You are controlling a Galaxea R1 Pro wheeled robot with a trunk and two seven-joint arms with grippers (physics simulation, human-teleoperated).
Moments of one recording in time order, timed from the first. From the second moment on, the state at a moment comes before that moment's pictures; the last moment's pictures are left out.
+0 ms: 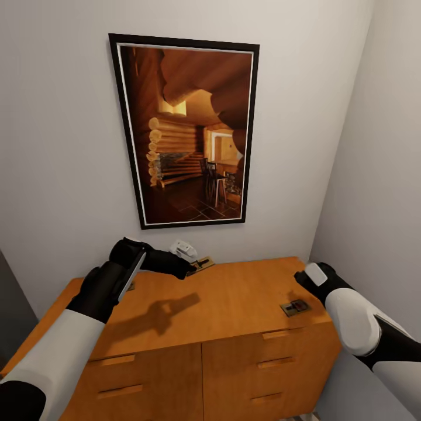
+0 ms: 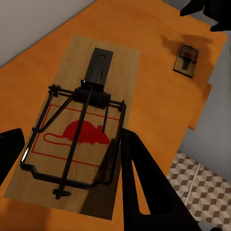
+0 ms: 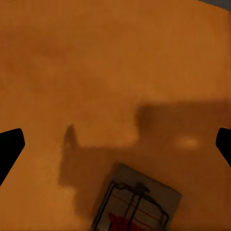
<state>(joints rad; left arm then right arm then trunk) -0.87 0.08 -0.31 -1.20 -0.09 0.98 -0.91 -1.10 -0.09 -0.58 -0.24 -0.19 0.39 -0.50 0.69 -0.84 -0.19</state>
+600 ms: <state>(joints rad) -0.87 0.04 -0.31 -1.19 -0.10 0.98 -0.91 -1.09 -0.09 -0.60 -0.24 -0.19 0.39 -0.50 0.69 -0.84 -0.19</state>
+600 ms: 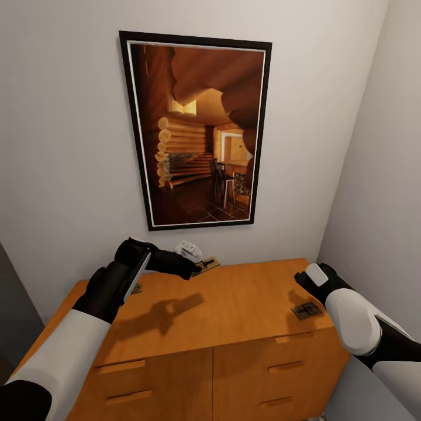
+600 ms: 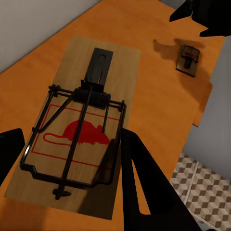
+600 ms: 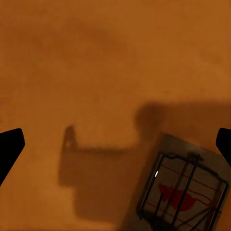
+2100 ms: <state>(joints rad) -0.87 0.04 -0.31 -1.19 -0.09 0.98 -0.91 -1.09 -0.09 -0.60 -0.24 -0.18 0.39 -0.50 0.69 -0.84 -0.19</state>
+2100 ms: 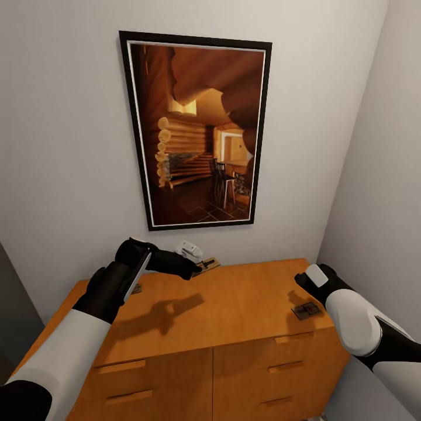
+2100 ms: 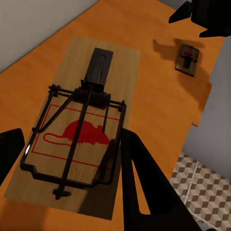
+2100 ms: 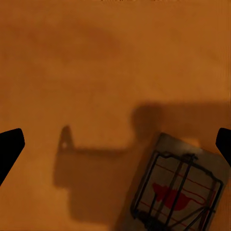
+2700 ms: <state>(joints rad) -0.87 0.04 -0.31 -1.19 -0.09 0.98 -0.91 -1.09 -0.09 -0.60 -0.24 -0.18 0.39 -0.50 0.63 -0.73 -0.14</state>
